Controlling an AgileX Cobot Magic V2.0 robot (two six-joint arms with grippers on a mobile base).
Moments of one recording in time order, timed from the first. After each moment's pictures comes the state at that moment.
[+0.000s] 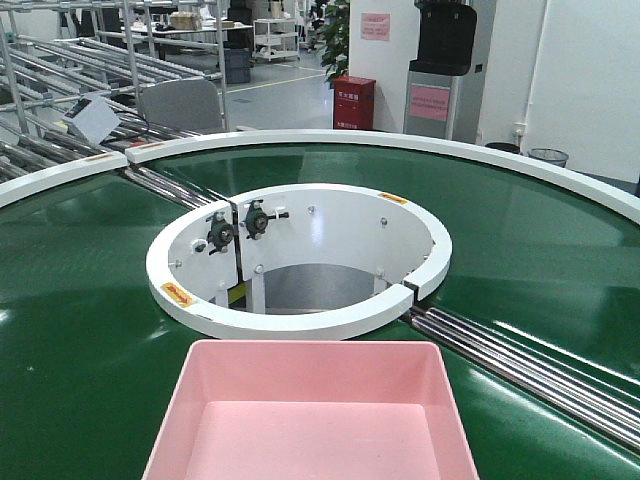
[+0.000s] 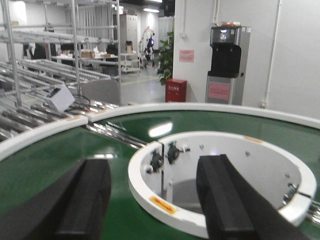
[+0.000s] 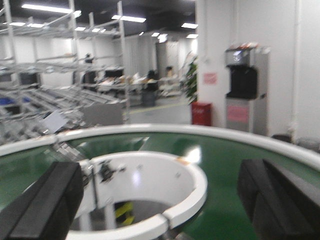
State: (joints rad) left arm -0.08 0.73 -0.82 -0.11 0.13 0.06; right arm 0.13 0.66 -0.73 0.00 0.03 0.03
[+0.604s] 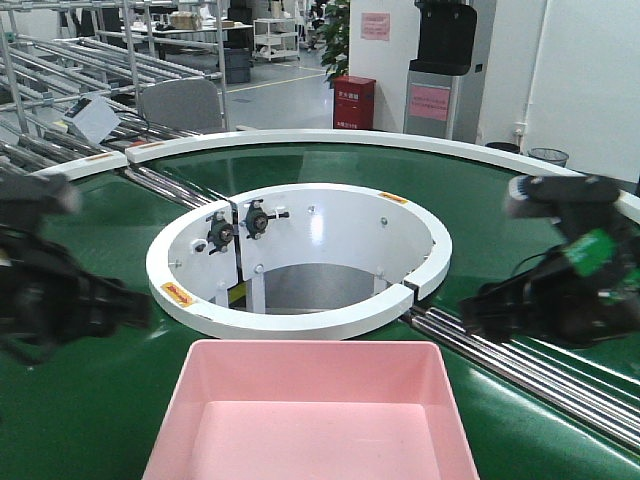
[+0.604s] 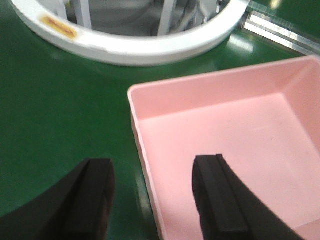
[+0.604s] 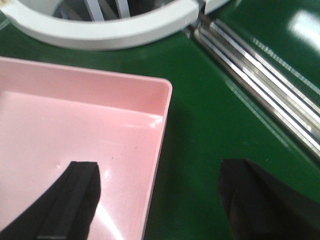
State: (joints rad) left arm -0.27 1.44 -1.32 -0.21 0.76 0.06; right arm 0.26 1.41 -1.32 -0.07 0.80 0.17
